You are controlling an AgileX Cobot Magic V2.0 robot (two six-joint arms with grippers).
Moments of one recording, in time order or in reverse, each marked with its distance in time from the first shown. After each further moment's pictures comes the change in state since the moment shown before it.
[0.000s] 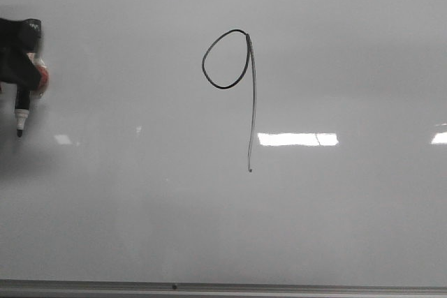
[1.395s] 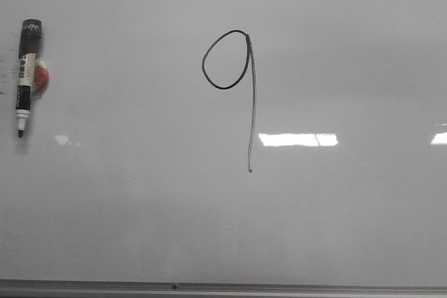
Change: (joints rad) left arm 0.000 -1.071 0.370 0.031 0.008 0.023; right arm 0.000 0.000 0.000 0.000 0.003 0.000
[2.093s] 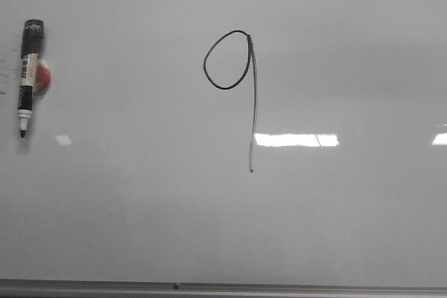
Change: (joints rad) left arm 0.122 -0.343 0.448 0.526 -0.071 -0.504; right arm 0.000 -0.001 0.000 0.000 0.000 0.000
